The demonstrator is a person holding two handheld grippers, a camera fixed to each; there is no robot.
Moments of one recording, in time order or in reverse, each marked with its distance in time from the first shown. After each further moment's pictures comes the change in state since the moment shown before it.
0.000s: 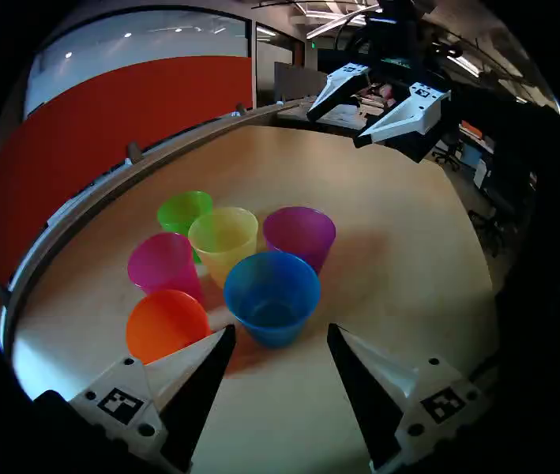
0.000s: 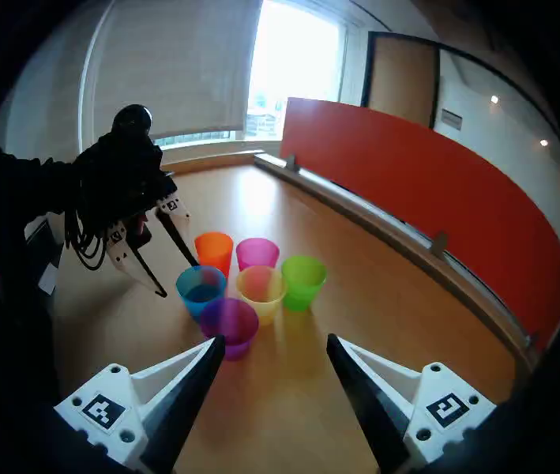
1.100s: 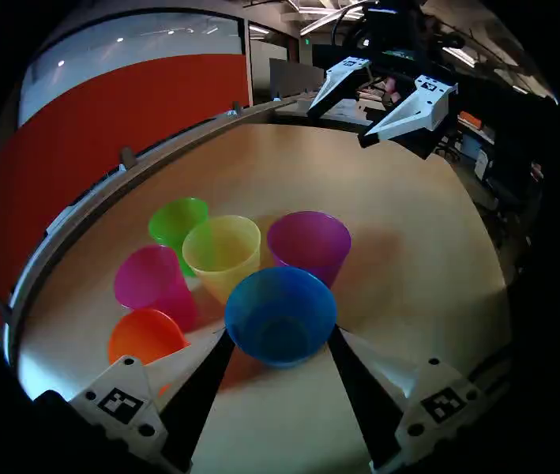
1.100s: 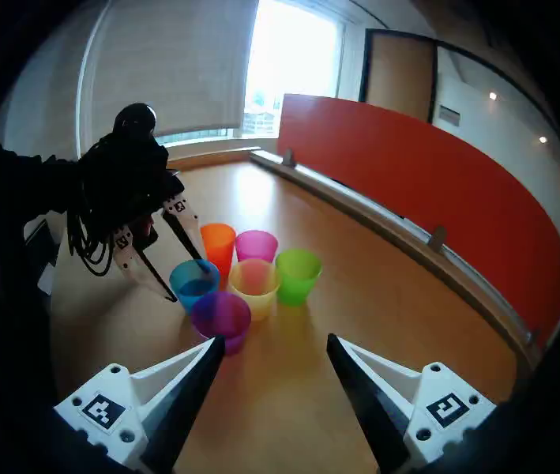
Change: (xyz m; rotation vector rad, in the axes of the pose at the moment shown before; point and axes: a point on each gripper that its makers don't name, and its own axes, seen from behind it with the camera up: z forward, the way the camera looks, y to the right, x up) left arm 0.010 -0.009 0.027 0.009 -0.011 0.039; right arm -0.011 0.009 0.002 -0.003 -0.008 0.008
